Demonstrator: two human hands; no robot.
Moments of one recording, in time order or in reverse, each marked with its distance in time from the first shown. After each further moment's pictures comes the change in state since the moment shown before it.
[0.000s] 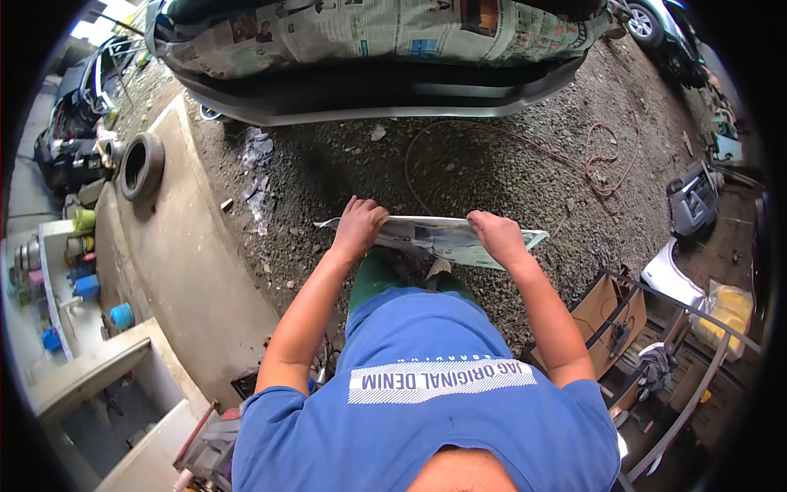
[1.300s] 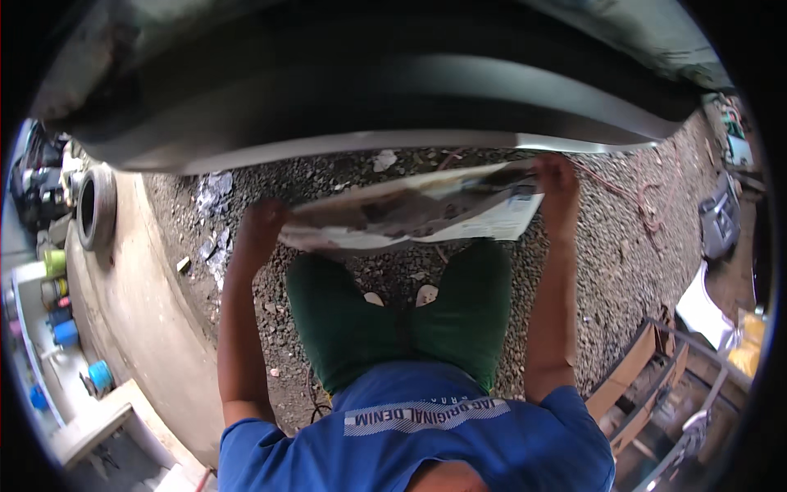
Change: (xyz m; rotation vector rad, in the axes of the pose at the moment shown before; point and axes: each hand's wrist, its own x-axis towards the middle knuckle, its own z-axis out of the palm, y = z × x) left_hand 0.142 -0.427 0.147 -0.119 0.009 -0.388; right_hand 0.323 0.242 0.297 0.602 0.666 0.383
